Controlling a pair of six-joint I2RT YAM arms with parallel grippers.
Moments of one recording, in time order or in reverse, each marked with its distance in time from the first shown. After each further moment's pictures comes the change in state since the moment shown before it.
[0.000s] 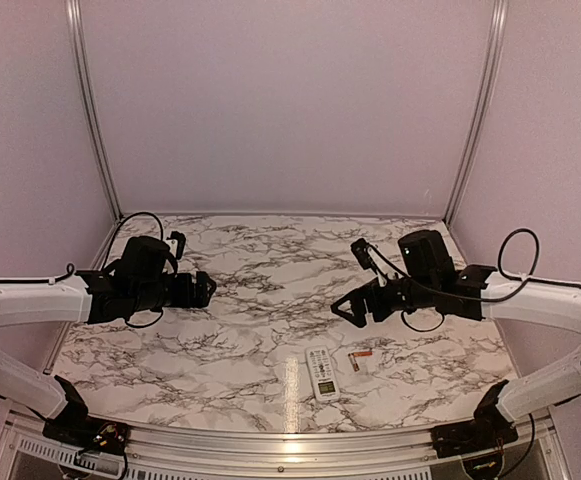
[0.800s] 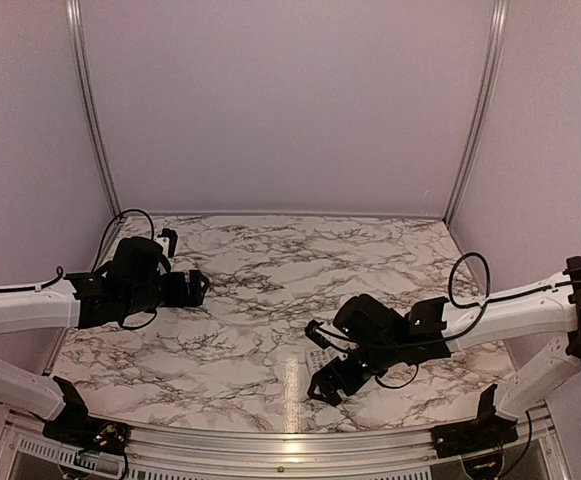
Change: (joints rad) left arm -0.028 -0.081 -0.017 -0.042 -0.090 0.000; right arm 0.441 0.165 0.022 -0.230 0.166 0.216
